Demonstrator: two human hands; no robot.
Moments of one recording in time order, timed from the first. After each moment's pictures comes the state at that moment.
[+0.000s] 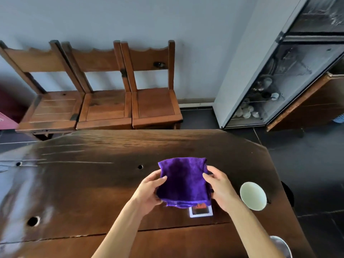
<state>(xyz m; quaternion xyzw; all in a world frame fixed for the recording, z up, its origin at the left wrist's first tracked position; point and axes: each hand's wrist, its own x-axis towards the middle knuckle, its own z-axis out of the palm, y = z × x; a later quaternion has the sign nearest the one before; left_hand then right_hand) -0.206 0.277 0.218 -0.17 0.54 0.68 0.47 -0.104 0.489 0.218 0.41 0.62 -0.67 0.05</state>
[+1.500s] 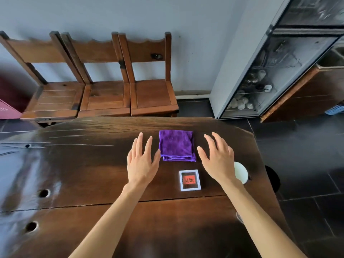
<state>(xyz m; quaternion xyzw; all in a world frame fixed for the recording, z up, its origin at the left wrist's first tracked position) -0.176 0.274 0.235 0.17 0.95 0.23 0.08 -0.067 0.504 0.254 0.25 0.96 -0.12 -0.08</state>
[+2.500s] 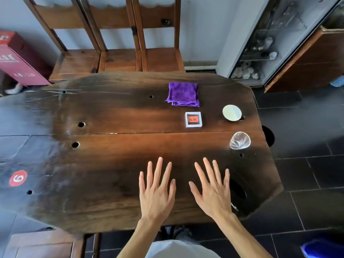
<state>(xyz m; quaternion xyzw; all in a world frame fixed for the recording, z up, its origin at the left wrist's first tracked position) 0.193 0.105 0.243 0.24 0.96 0.11 0.04 0.275 0.293 0.232 0.17 0.98 -0.05 0.06</state>
